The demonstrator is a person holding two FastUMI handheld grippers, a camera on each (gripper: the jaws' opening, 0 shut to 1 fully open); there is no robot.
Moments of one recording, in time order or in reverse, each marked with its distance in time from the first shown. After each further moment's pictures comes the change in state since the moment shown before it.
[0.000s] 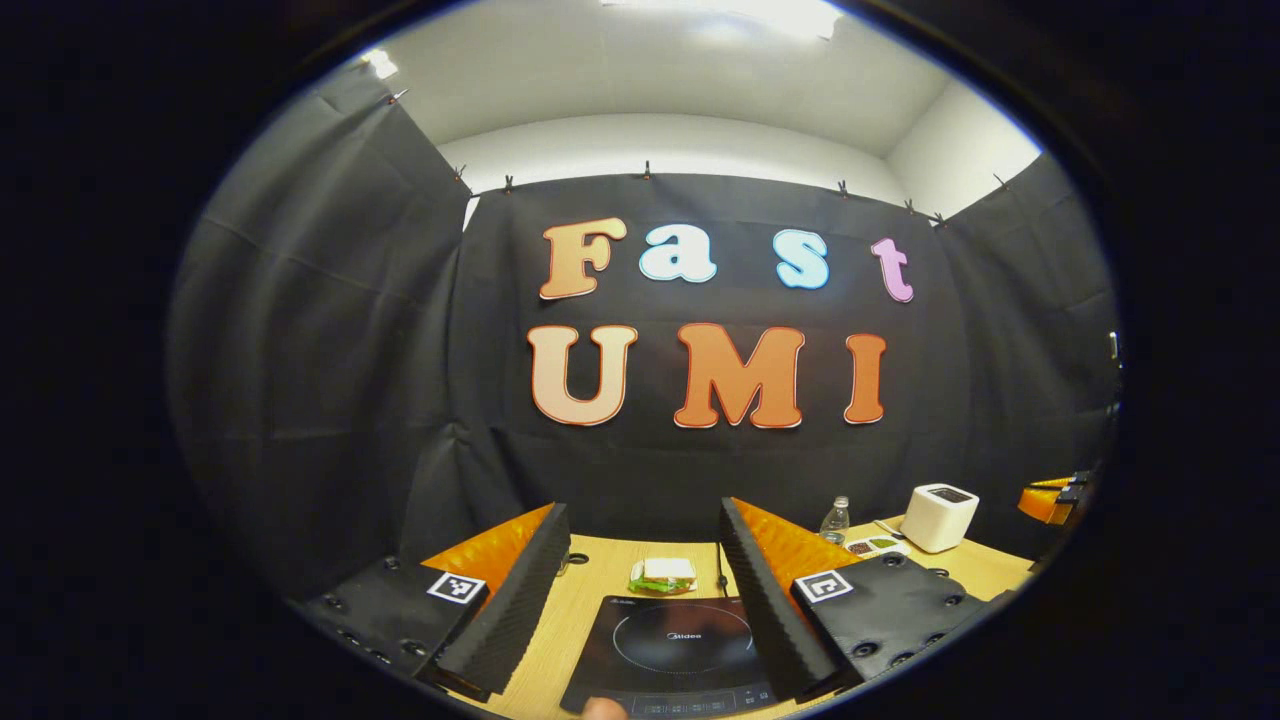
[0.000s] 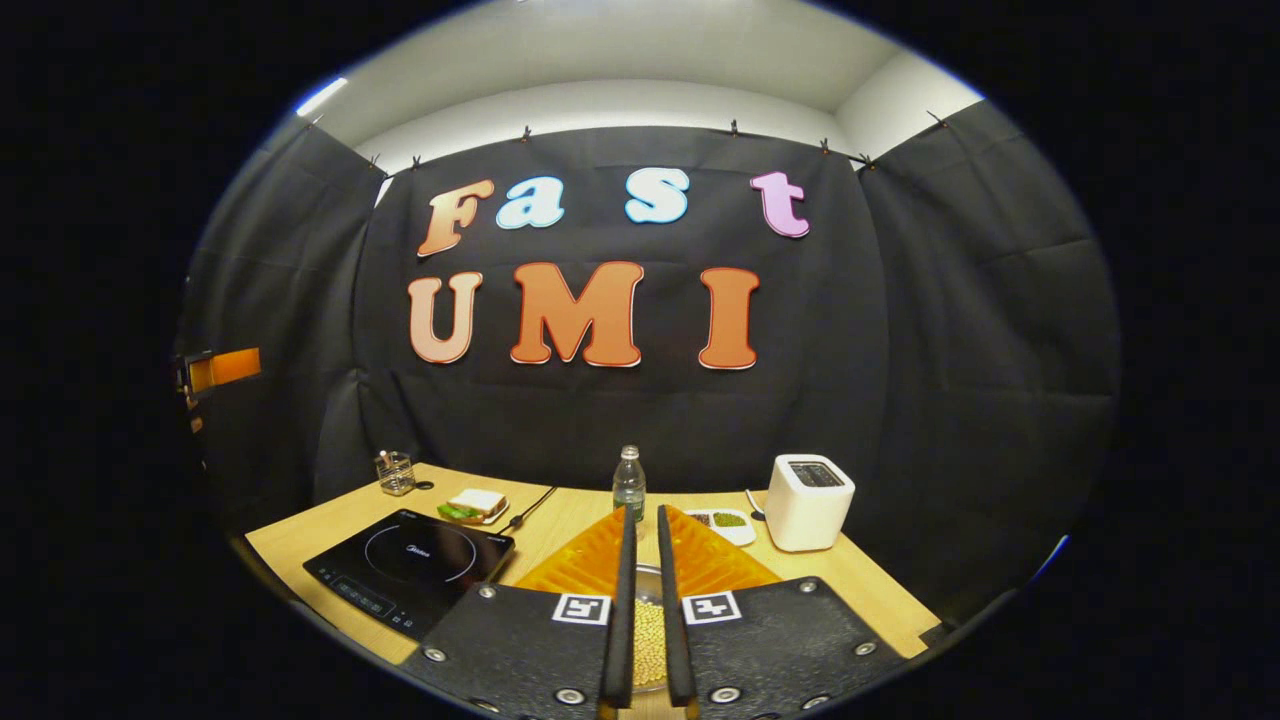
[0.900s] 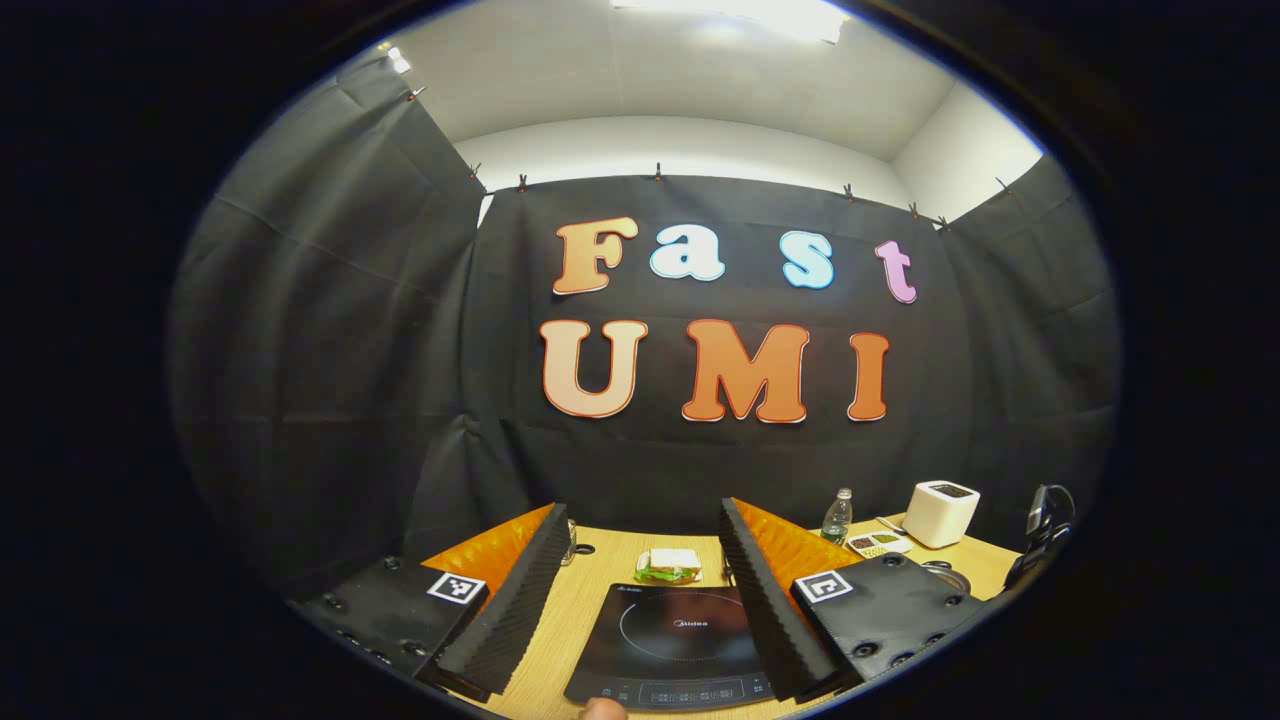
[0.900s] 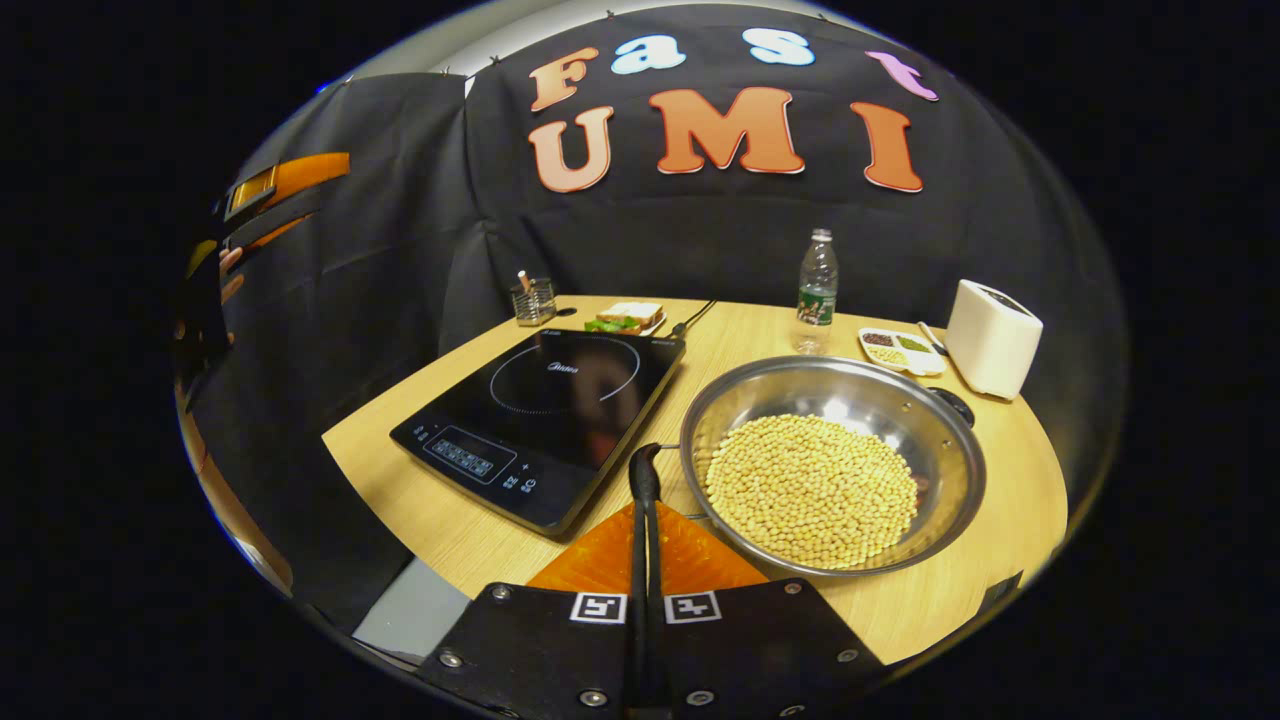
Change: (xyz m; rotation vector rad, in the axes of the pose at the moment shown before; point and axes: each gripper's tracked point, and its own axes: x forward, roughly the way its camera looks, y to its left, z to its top) left arm -0.023 0.017 -0.027 -0.011 0.007 0.016; right arm -0.032 0.156 -0.197 -0.035 0.487 0.398
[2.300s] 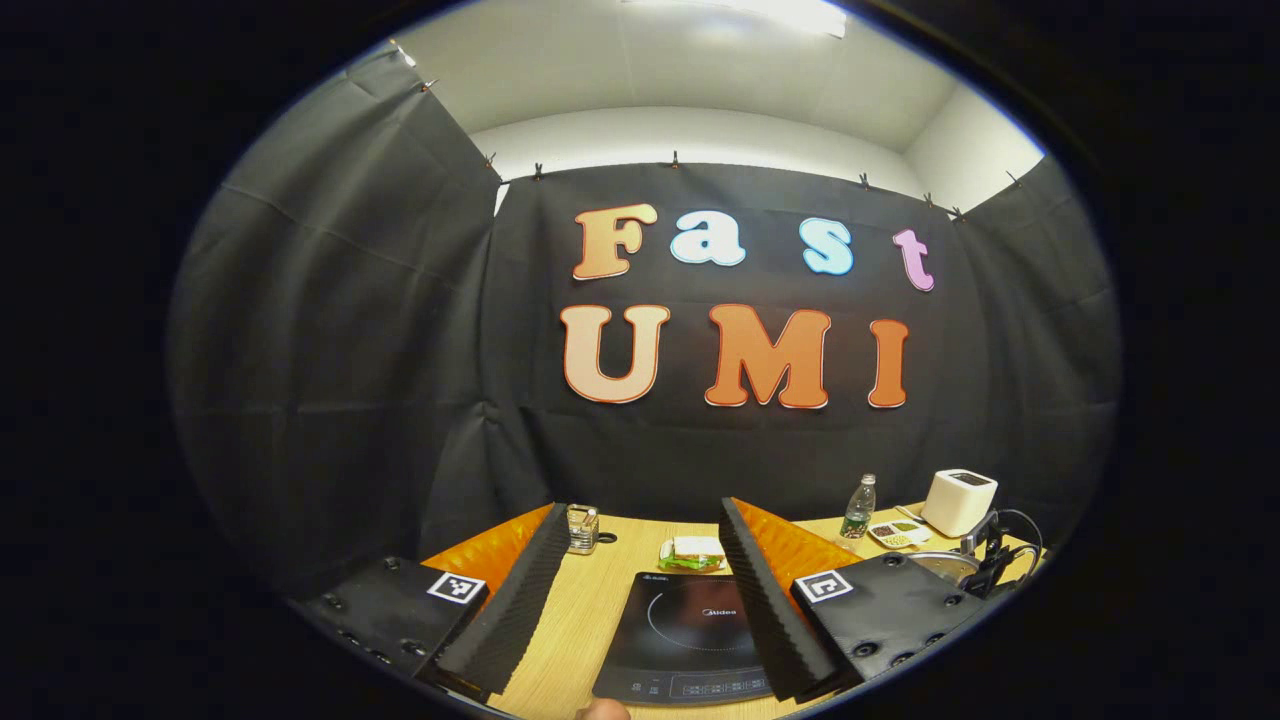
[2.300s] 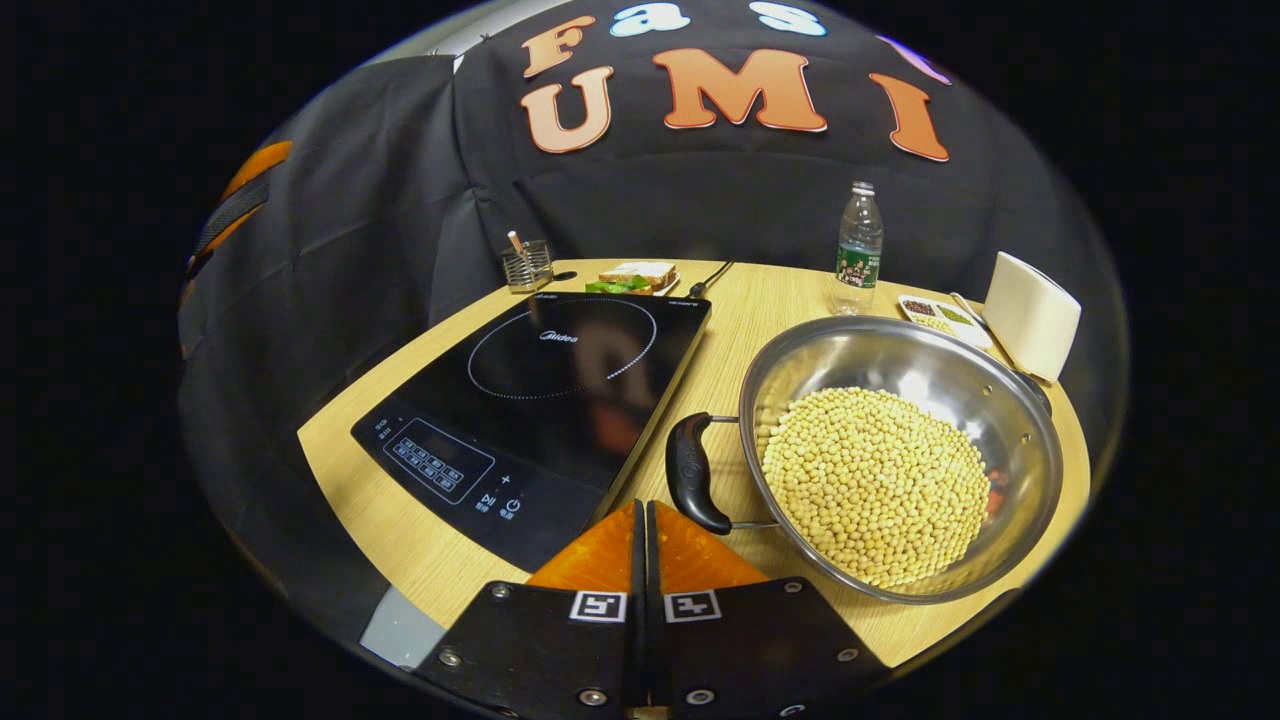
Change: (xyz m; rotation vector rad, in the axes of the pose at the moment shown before) left arm 0.002 0.034 -0.015 0.011 0.016 0.049; right arm 0.052 0.014 -0.004 0.032 0.082 -0.001
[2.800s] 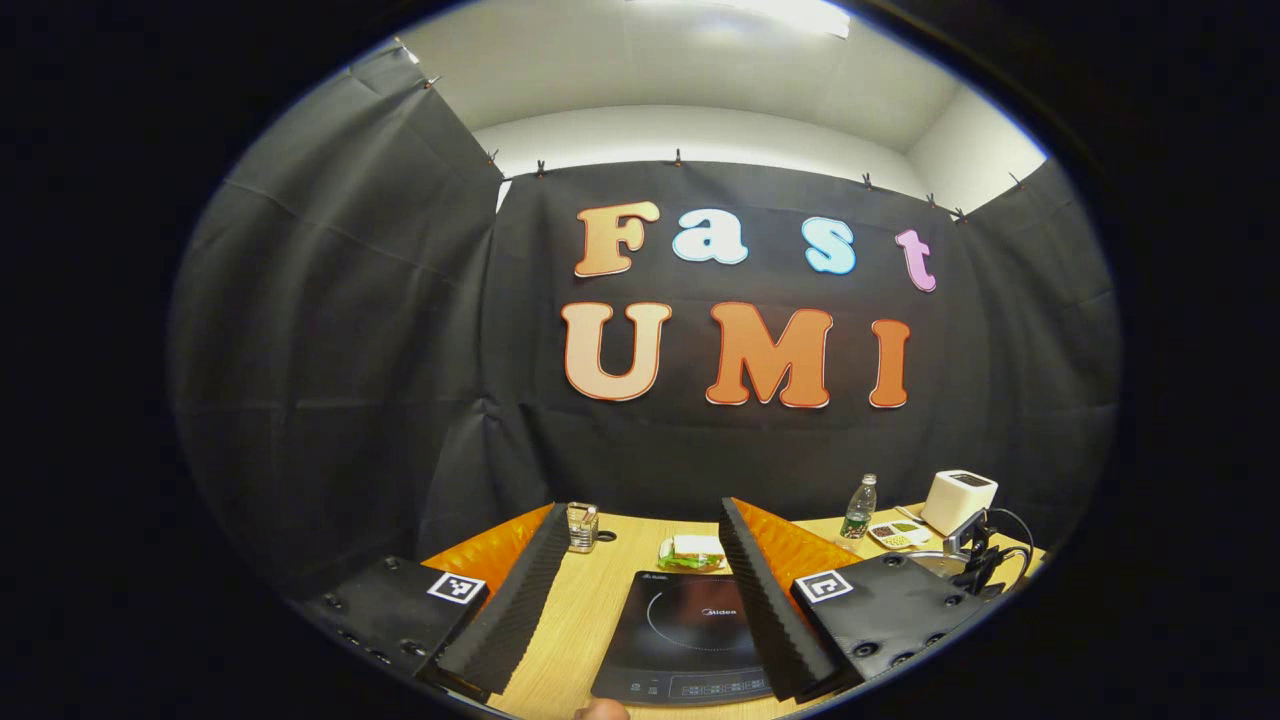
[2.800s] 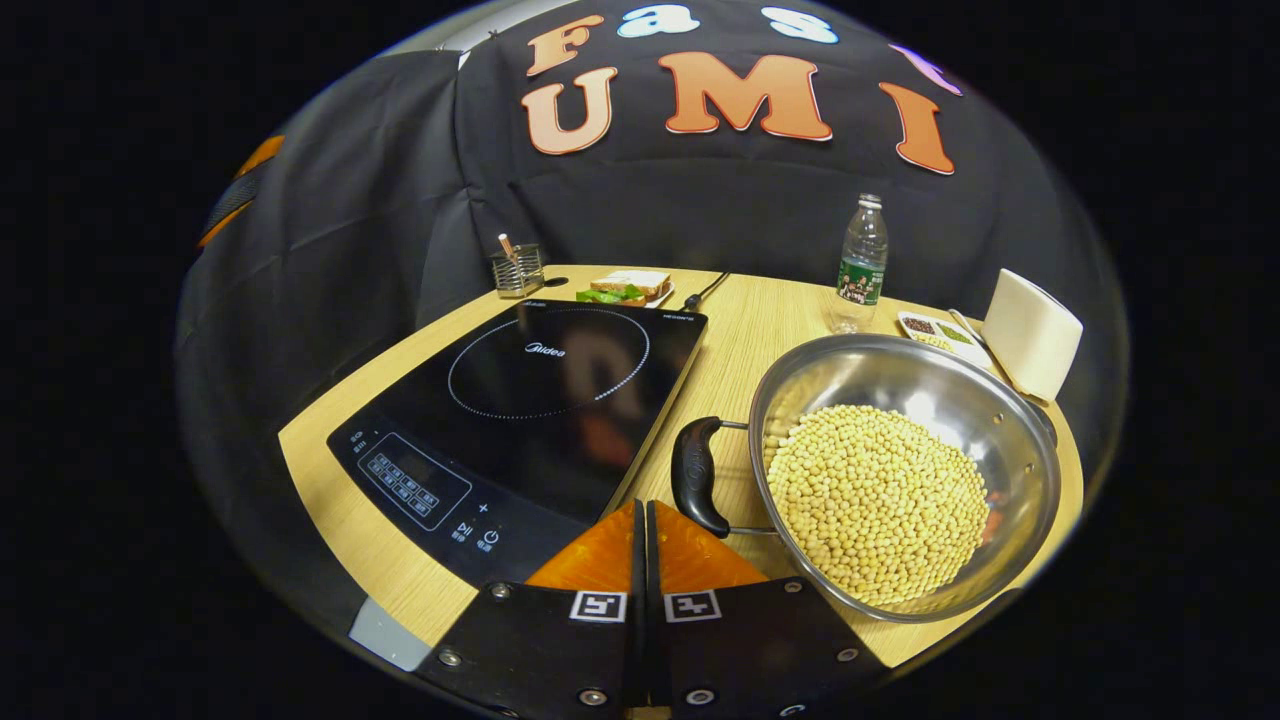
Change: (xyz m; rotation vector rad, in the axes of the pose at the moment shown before) left arm 0.006 0.002 -0.006 -0.017 0.012 -0.002; right arm 0.017 -0.004 0.016 -0.035 -0.018 -0.034
